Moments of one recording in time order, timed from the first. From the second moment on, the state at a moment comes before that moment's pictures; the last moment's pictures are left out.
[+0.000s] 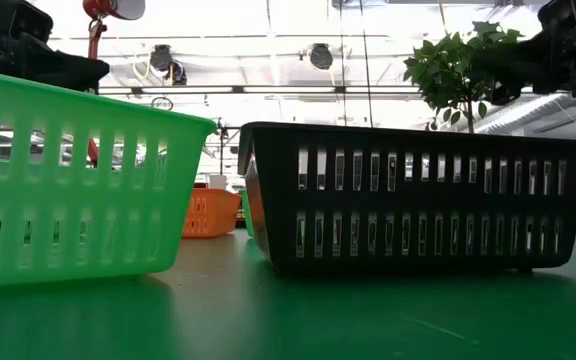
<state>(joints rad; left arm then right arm) 0.06 0.01 0.01 0.05 0.22 0.09 0.07 0.01 0.02 0.15 0.08 -0.07</state>
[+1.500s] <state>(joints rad) 0.06 0.01 0.02 0.07 0.22 0.04 0.07 0.99 1.21 -0.85 0.08 0.24</state>
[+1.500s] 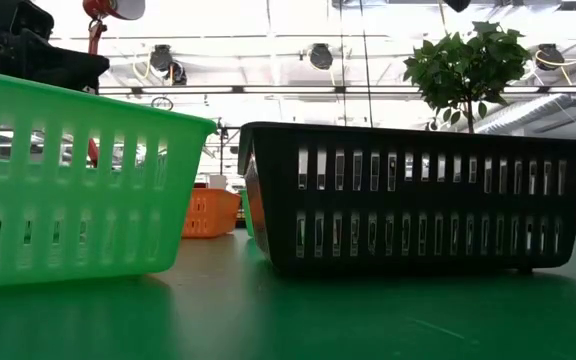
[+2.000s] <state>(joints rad) 0.04 0.17 0.43 -0.06 0.22 0.00 0.07 1.00 1.21 -0.83 0.08 0.25</state>
